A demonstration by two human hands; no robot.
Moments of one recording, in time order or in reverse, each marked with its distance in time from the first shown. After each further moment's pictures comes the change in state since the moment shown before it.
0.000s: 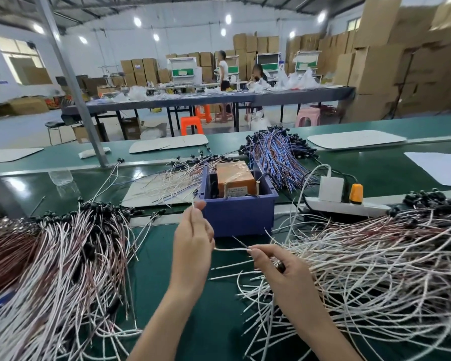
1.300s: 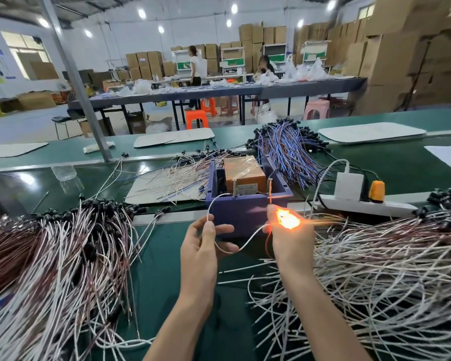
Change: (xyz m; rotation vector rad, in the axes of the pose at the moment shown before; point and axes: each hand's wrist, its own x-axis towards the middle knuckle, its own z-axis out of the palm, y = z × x) left_hand 0.010 -0.045 -0.001 -0.263 0.023 -0.117; right_hand 0.082 0.007 0.035 0.099 0.438 0.174
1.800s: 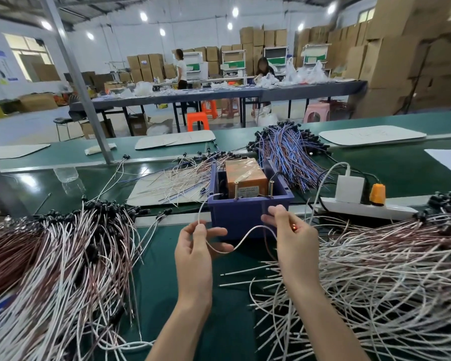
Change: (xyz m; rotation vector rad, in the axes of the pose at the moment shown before) left_hand 0.002 0.001 -0.005 0.021 0.125 0.023; right_hand -0.012 -0.011 -0.007 -0.051 -0.053 -0.029
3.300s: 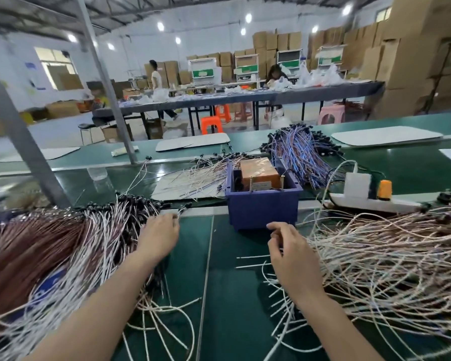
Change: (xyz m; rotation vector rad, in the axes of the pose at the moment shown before) left_hand 0.087 0.038 -0.106 1.612 -0.121 0.192; right_hand -0.034 0.039 -0.014 -0.620 -0.191 -0.460
